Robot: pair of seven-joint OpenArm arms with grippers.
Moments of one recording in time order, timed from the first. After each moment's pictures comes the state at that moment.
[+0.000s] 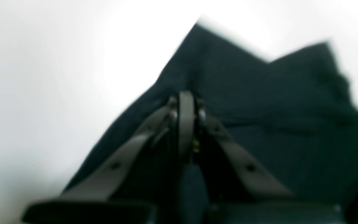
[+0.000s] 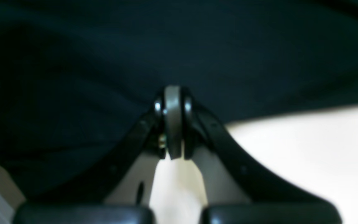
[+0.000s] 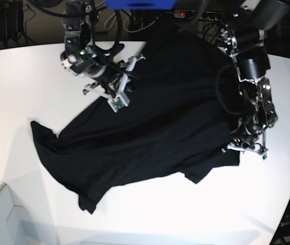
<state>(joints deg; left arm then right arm) -19.9 -7.7 -22.8 56.4 -18.1 -5.1 34.1 -15.1 -8.8 -0.7 101.9 -0.4 33.4 -50.3</state>
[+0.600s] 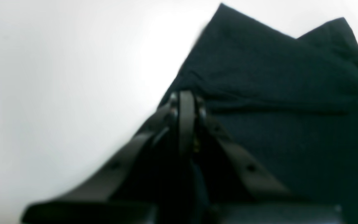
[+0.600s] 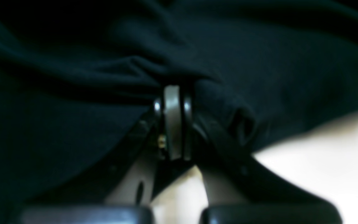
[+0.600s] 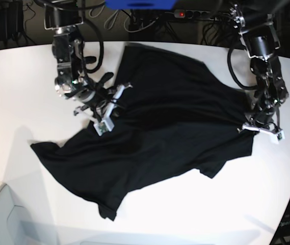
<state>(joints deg) -8.6 -12.4 -23.4 59.8 -21.5 -7.7 26.3 -1.9 1.6 -2.2 82.6 3.0 23.6 -38.8</state>
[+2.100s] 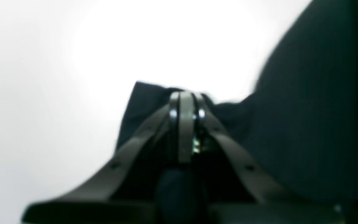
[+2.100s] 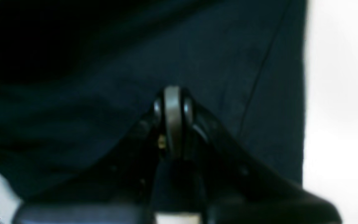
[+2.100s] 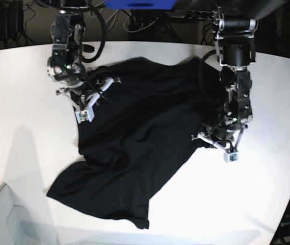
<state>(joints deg) -14.0 -5.1 -7.5 62.6 -12.4 -5.3 28.4 -9.5 -4.4 7.7 93.7 0.5 19.1 -45.3</state>
